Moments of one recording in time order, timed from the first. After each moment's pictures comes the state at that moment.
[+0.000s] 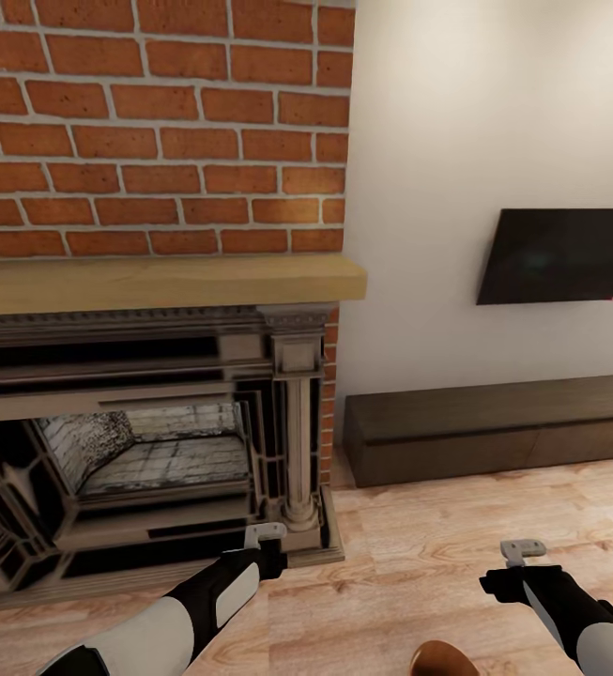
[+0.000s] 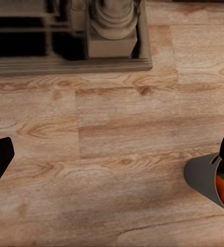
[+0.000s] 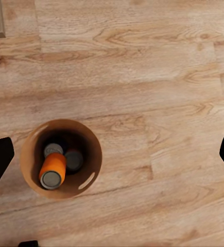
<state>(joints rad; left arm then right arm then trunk) -0.69 -0.13 -0.74 -0.31 0.86 0.21 0.27 -0.61 -0.27 -0.16 -0.33 0.24 0.31 0.15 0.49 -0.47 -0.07</state>
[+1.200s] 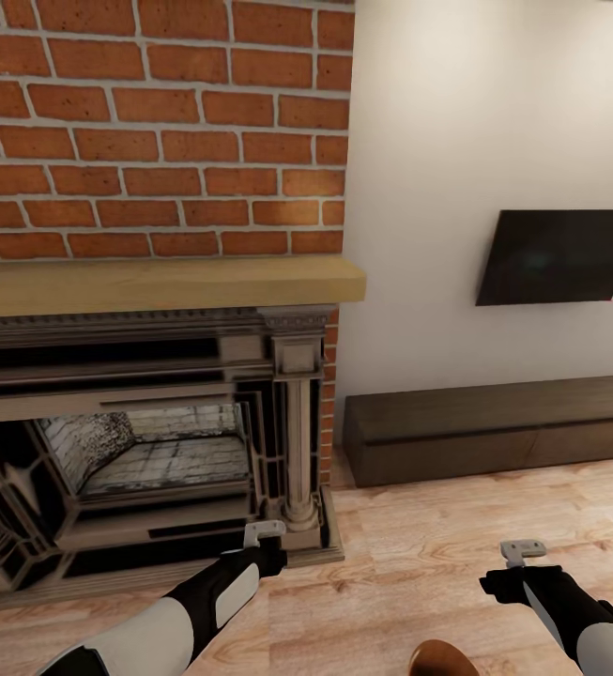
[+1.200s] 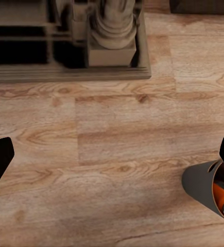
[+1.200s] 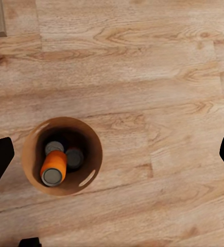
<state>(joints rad) -0.69 -0.13 -0.74 -0.31 0.87 0.18 0.27 -0.61 -0.27 -0.16 -0.32 0.24 0.32 0.15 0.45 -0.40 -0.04</state>
